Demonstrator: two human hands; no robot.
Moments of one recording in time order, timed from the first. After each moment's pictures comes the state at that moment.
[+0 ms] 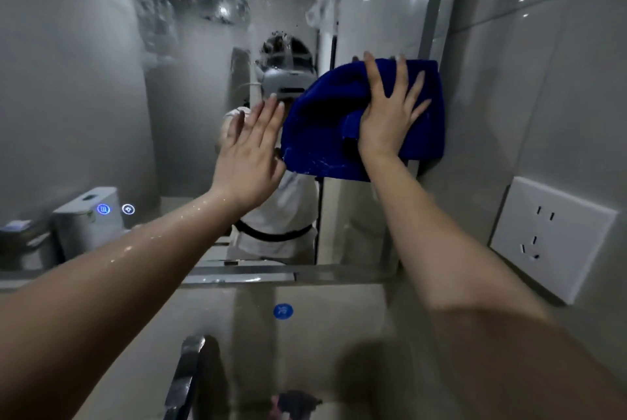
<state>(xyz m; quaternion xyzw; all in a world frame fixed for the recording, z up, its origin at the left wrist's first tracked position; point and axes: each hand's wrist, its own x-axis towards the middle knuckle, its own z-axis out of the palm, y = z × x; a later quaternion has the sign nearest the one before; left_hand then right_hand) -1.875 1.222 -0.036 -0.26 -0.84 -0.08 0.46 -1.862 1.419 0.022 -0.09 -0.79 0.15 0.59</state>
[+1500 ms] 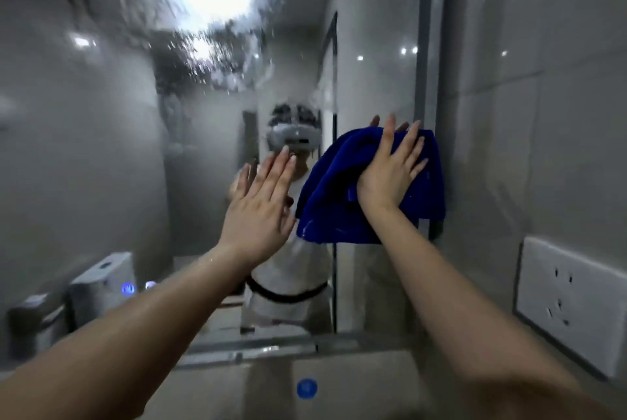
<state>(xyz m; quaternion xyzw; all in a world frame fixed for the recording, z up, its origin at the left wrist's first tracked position) -1.865 1.210 -0.008 -0.26 -0.83 -0.01 0.50 -1.868 1.409 0.034 -0.16 -0.77 0.21 0.58</state>
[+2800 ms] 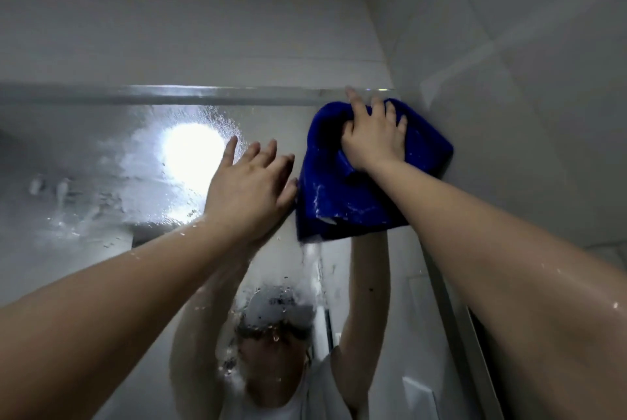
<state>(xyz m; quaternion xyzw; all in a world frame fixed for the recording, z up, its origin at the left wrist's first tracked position) -1.923 1.253 0.270 -0.22 -0.68 0.06 0.70 -1.888 1.443 0.333 -0.07 -0.71 0.07 0.70</state>
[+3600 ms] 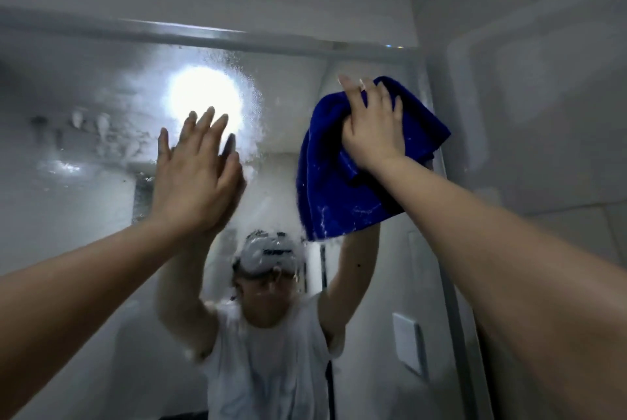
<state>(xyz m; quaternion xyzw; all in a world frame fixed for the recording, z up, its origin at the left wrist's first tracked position) -1.938 1.172 0.209 -0.20 -0.69 -0.16 0.67 -1.892 1.410 0.278 -0.01 -0.73 -0.02 0.68</state>
